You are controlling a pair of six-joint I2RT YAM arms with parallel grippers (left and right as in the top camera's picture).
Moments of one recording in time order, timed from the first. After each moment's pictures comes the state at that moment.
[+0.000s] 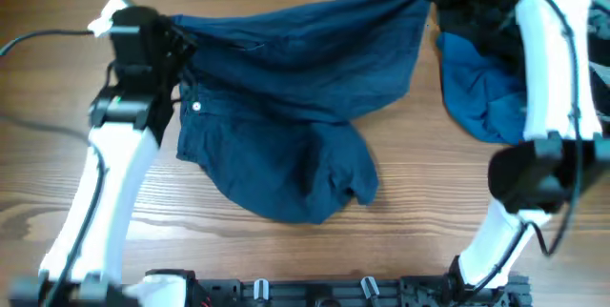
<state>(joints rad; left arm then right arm) -0.07 1.43 1.15 -0.30 -0.14 -0.83 -0.03 2.09 2.18 -1.12 -0.51 -0.11</state>
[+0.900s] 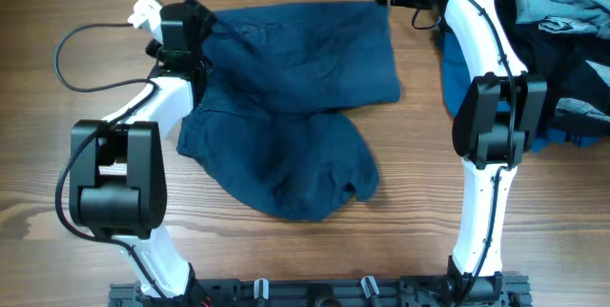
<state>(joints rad) -0.07 1.96 1.15 0.33 -0.35 -0.75 0.05 2.45 2.18 -0.63 -0.37 0.10</state>
